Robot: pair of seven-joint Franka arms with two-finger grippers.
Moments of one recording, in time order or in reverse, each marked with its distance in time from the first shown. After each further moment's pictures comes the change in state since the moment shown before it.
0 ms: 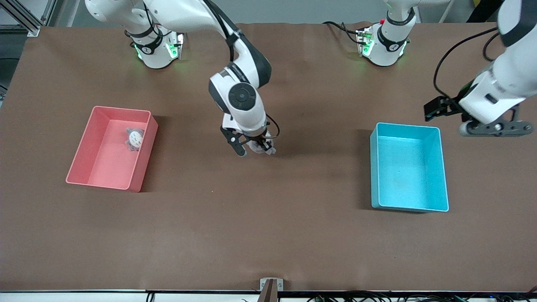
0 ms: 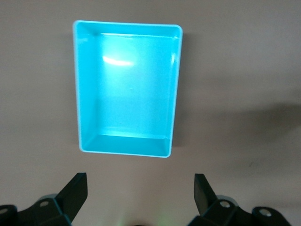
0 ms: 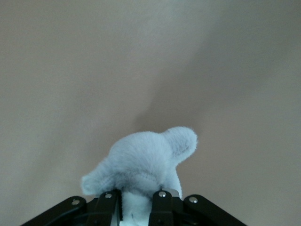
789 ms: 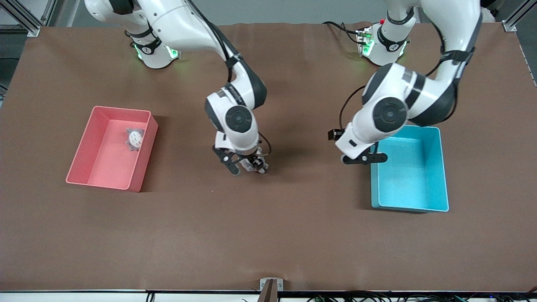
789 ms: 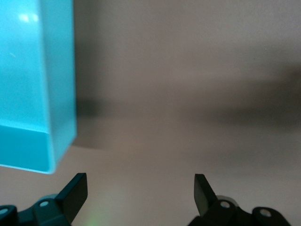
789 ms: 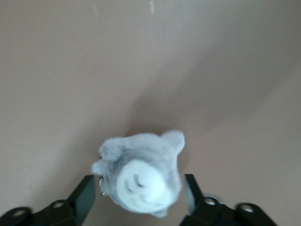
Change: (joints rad) left arm -0.163 0.272 -0.178 -0.142 0.000 0.271 -0.484; right arm -0.099 0.017 -0.052 0.097 -0.023 -0.162 -0.284
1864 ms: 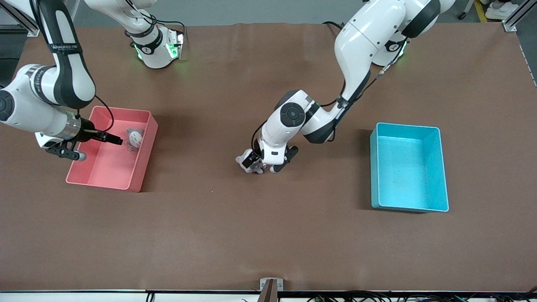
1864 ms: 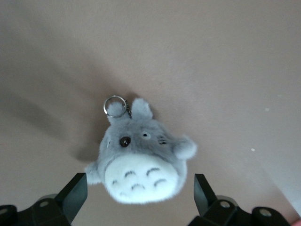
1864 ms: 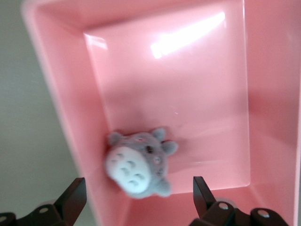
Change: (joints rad) left arm -0.402 0.469 0.065 0.259 -0.094 0.734 -0.923; right arm -0.721 -0.568 -0.024 -0.805 -0.019 0.136 -1.318
